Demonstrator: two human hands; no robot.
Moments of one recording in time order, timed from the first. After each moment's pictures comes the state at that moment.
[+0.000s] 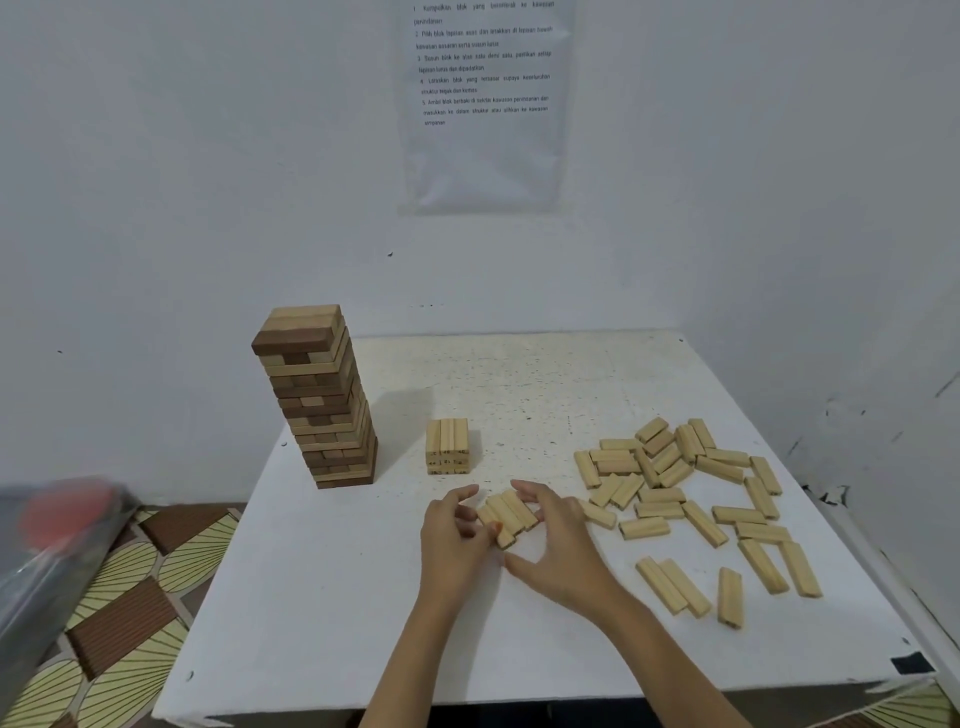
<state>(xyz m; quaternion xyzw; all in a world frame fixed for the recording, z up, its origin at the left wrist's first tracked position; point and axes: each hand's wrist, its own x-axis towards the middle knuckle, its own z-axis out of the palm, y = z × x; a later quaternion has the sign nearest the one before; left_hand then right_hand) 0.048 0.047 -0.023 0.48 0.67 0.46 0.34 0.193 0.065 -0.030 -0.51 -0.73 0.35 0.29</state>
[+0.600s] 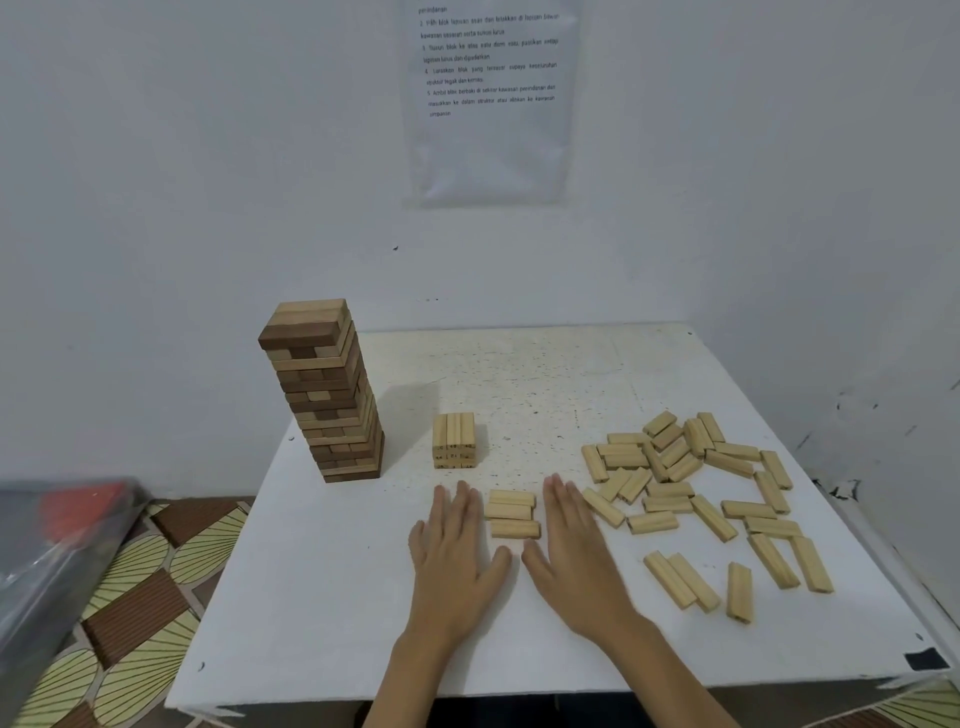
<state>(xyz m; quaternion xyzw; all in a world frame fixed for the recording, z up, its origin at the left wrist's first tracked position) 0.039 0.024 -0.042 0.68 0.70 0.17 0.15 0.195 0.054 -0.050 -0.55 -0.80 0.18 0.17</state>
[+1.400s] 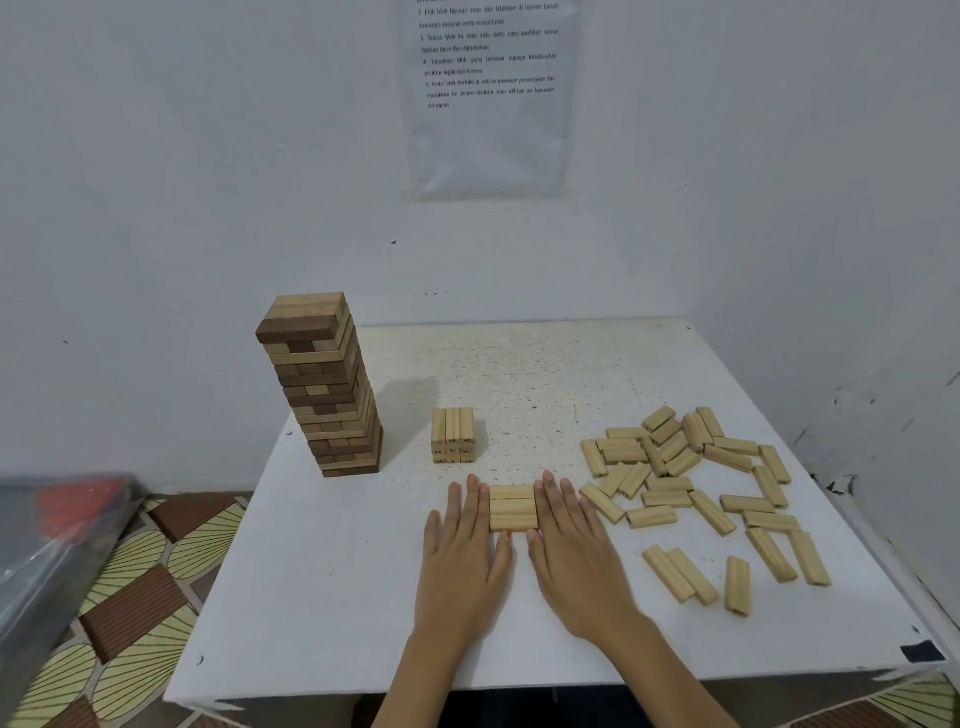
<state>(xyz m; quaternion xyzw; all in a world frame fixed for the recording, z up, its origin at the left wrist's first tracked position) 0.048 0.023 -0.048 0.70 0.69 0.14 0.12 0.195 0.051 -0.063 -0.59 -0.80 -0.01 0.13</state>
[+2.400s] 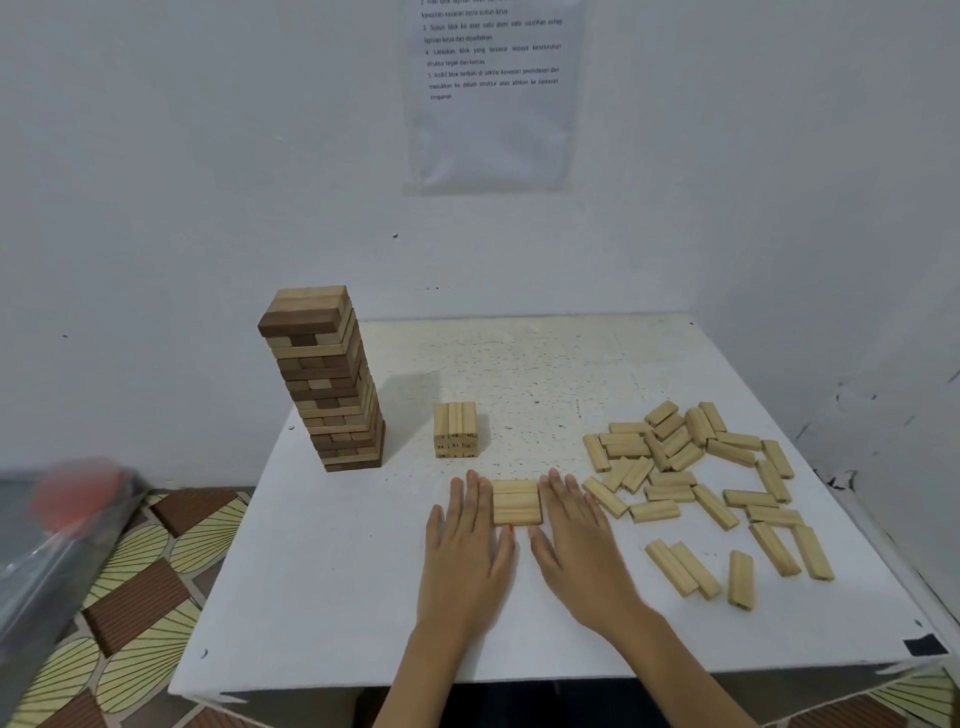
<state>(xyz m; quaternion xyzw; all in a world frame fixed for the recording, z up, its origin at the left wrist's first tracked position) 0.047 0.021 -0.048 0.70 0.69 0.16 0.12 0.199 0.050 -0.054 -0.55 -0.80 0.14 0.19</state>
